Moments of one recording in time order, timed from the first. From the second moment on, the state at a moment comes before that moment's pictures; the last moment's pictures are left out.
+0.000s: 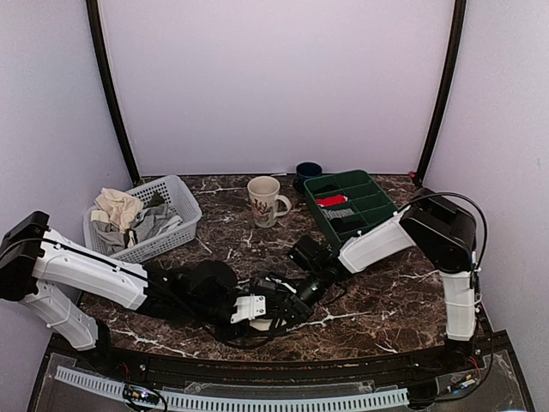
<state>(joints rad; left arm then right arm) -1.19 1.47 0.67 -0.04 0.10 0.33 0.94 2.09 1.10 -0.16 -1.09 -0.04</state>
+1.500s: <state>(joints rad) -0.83 1.96 0.98 -0.28 1.04 0.22 1.18 1.50 0.63 0.17 -0.34 -0.23</state>
